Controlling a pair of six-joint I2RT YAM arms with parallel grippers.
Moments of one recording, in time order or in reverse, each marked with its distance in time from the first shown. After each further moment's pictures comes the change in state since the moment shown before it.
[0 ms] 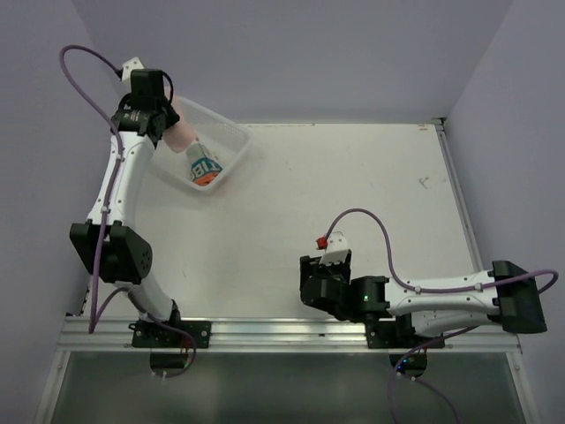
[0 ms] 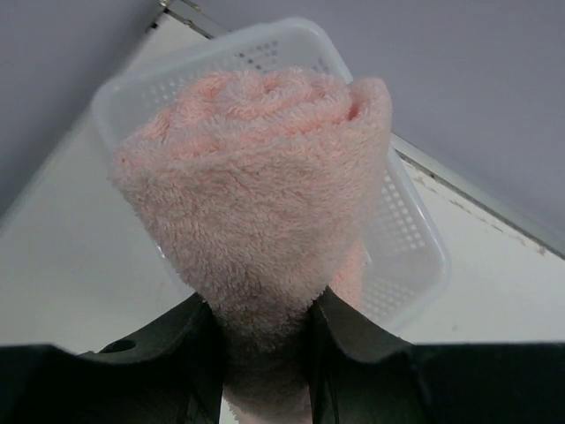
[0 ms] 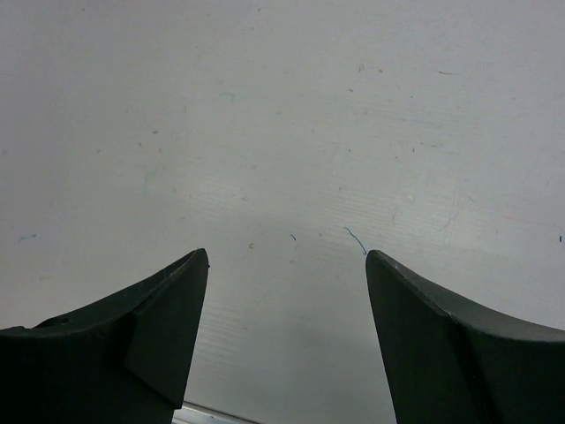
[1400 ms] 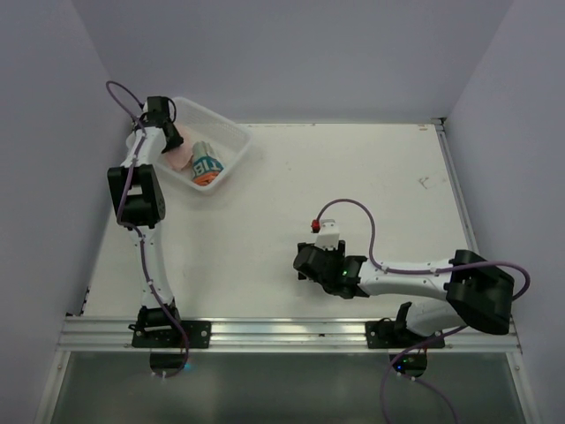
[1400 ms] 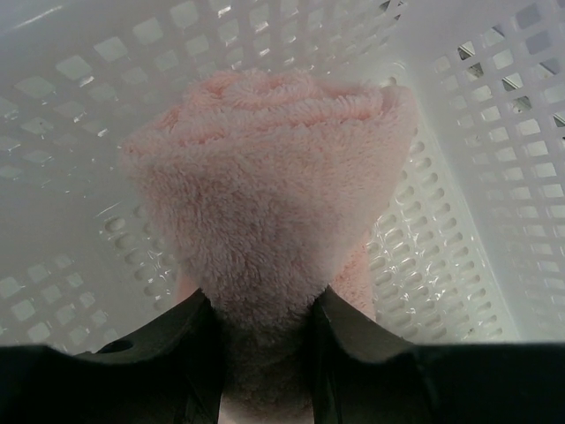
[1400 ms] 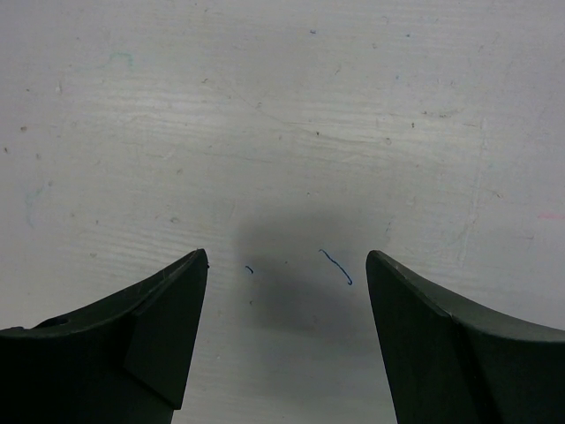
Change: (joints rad) left arm 0.178 0.721 0.283 0.176 0.152 0.090; right arm -0.304 0.237 0.000 0.134 -0.311 -0.064
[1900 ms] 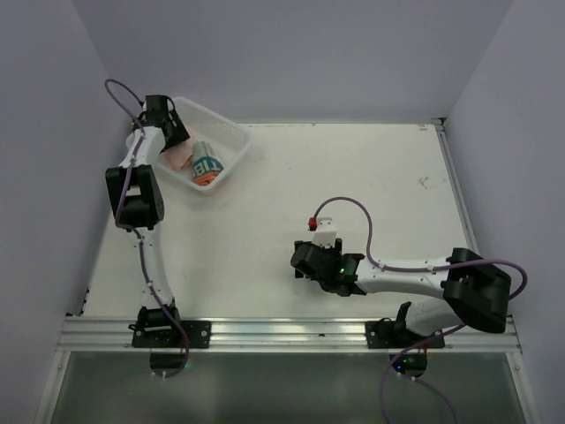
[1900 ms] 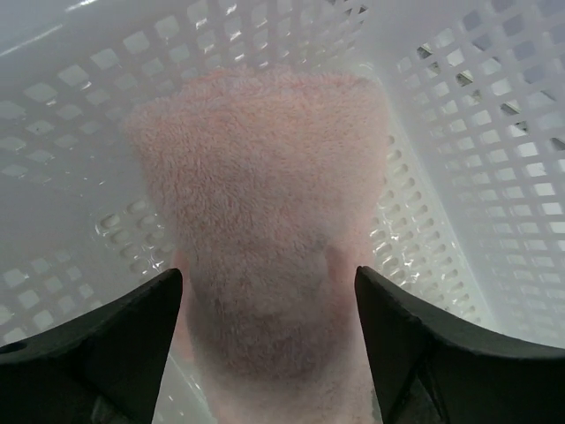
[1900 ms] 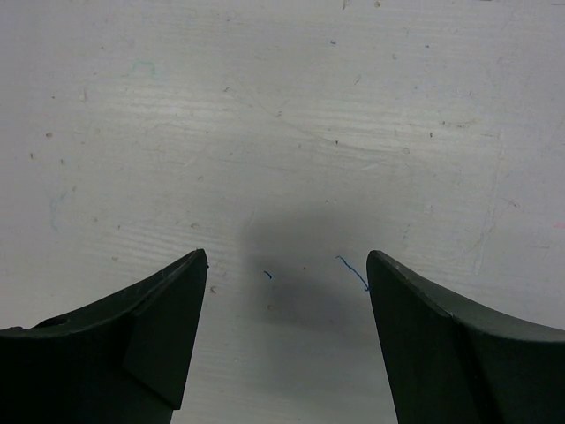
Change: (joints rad) left arm 0.000 -0.034 -0.037 0.031 0.031 0.015; right arm -0.006 0.026 0.032 0.004 -0.018 -0.006
